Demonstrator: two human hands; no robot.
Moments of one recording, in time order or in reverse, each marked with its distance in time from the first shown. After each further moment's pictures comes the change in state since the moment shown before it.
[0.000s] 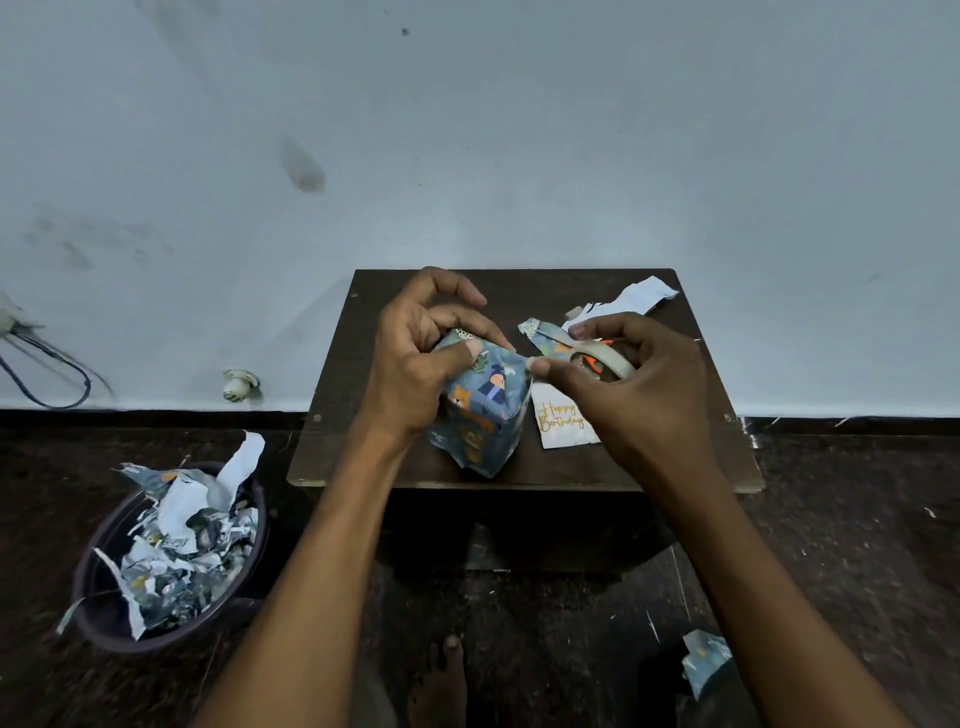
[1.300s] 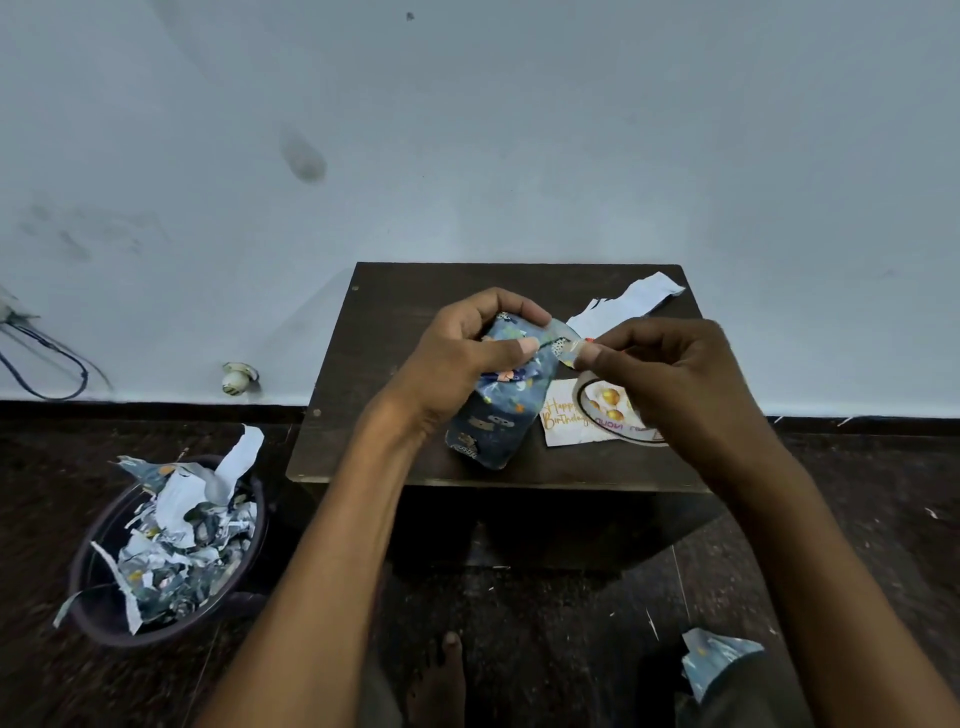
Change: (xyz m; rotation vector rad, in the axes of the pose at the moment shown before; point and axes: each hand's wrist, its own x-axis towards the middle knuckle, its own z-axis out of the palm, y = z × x) left_hand 0.008 0.001 0.014 -0.013 -0.138 -0.323; right_hand 0.012 -0.007 -0.032 0.117 -0.318 0.050
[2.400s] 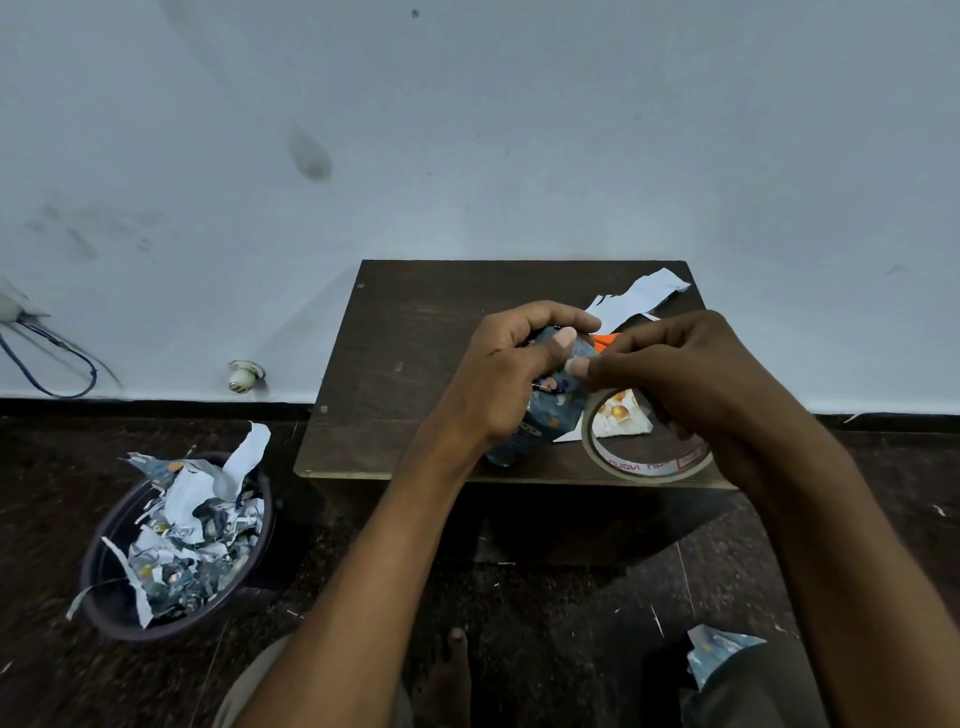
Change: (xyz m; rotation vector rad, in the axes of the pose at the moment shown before) left_hand -0.003 -0.006 0.032 0.095 0.042 0.098; right_hand -0.002 -0.030 -0.003 -0.066 -0.097 0.265
